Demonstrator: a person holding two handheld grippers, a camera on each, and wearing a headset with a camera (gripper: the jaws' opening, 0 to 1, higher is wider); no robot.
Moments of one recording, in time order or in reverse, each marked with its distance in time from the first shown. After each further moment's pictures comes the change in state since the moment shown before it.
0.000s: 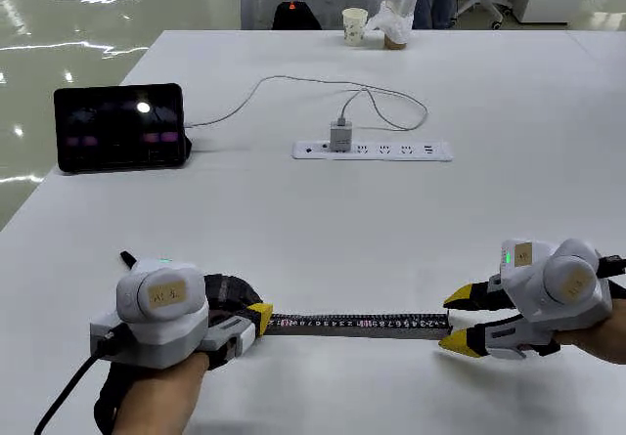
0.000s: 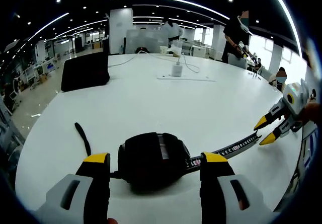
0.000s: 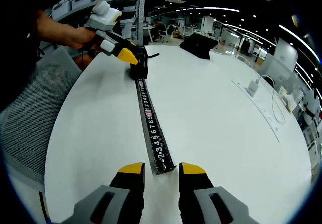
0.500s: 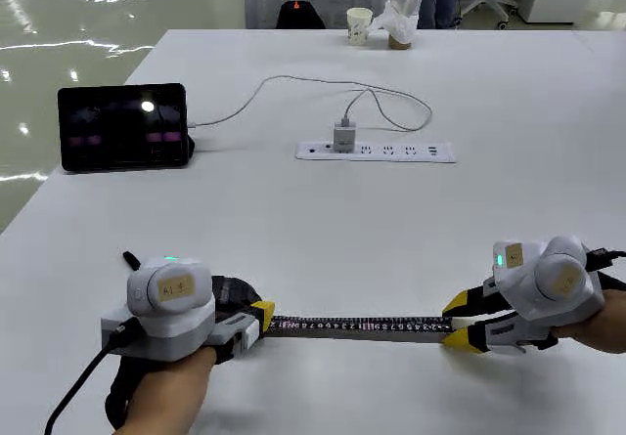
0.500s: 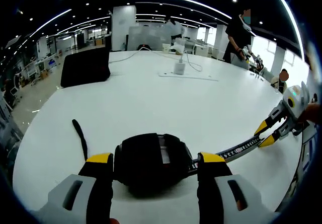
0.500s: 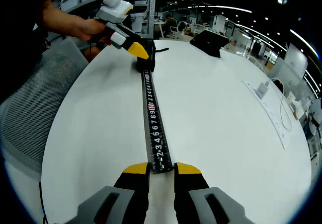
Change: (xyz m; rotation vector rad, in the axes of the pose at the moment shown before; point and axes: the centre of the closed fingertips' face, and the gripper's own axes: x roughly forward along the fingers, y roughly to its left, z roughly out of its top) left arm 0.009 -0.001 -0.002 -0.024 0.020 0.006; right arm 0.007 -0.001 -0.006 -0.062 0.031 0.063
